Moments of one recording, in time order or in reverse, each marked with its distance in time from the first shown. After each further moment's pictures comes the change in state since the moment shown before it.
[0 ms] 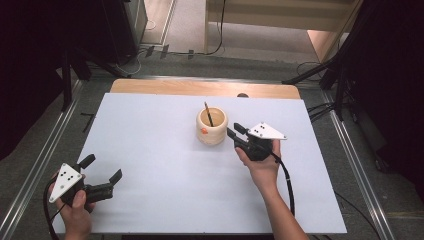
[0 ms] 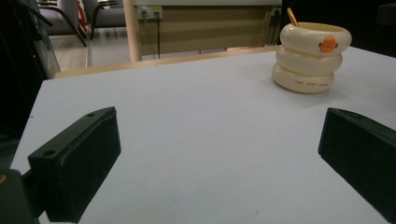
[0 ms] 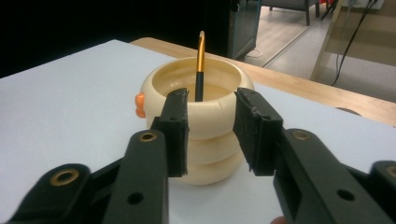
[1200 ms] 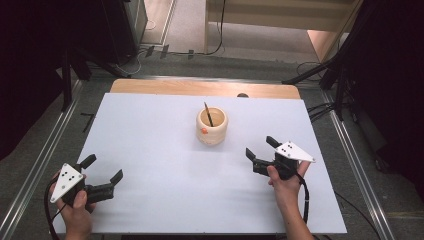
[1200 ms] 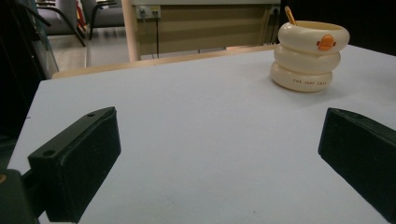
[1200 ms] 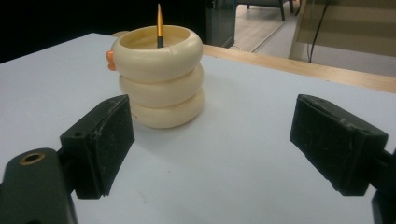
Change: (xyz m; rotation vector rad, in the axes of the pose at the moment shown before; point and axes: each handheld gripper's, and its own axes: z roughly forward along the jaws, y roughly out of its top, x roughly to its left) left arm -0.002 0.000 0.000 0.004 -0.003 0.009; right arm -0.023 -0.041 -0.062 -0.012 -0.078 0.051
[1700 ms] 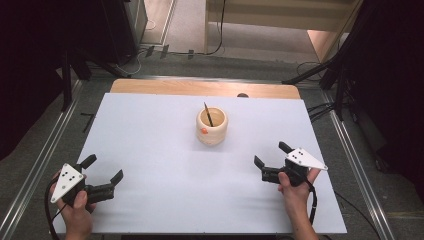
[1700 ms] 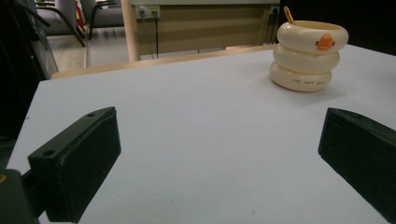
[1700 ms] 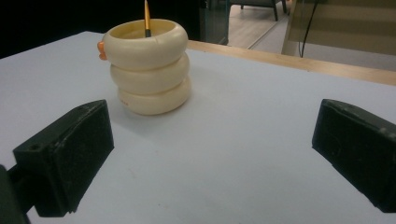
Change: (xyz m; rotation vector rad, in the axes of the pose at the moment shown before) left arm -0.001 0.000 0.000 0.002 -0.001 0.004; right arm -0.012 -0.011 -0.023 -0.007 -0.018 0.007
